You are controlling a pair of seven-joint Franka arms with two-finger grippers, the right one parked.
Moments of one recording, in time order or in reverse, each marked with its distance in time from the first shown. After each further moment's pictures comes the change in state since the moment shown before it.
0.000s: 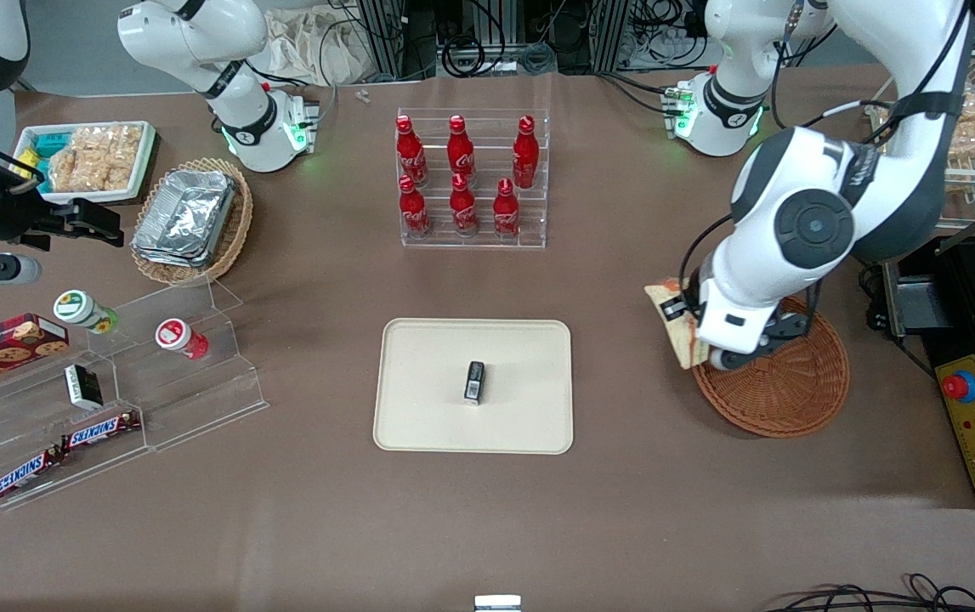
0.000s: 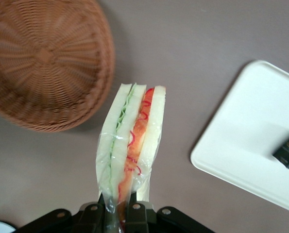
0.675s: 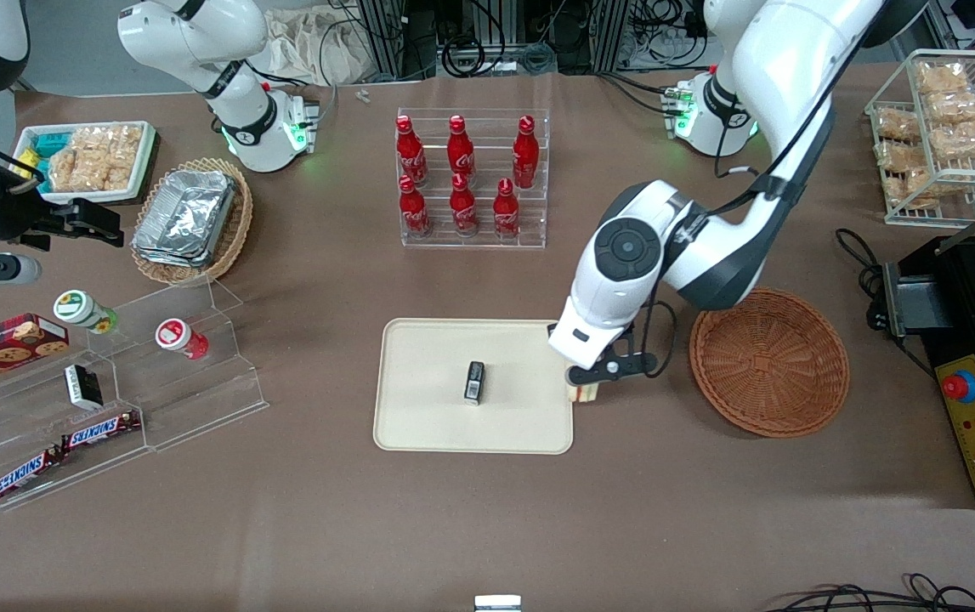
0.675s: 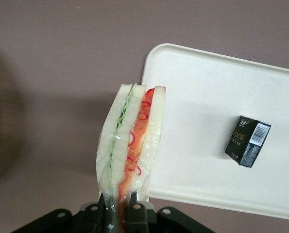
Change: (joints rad) arm -0.221 0.256 -0.003 0.078 0.208 0.296 -0.044
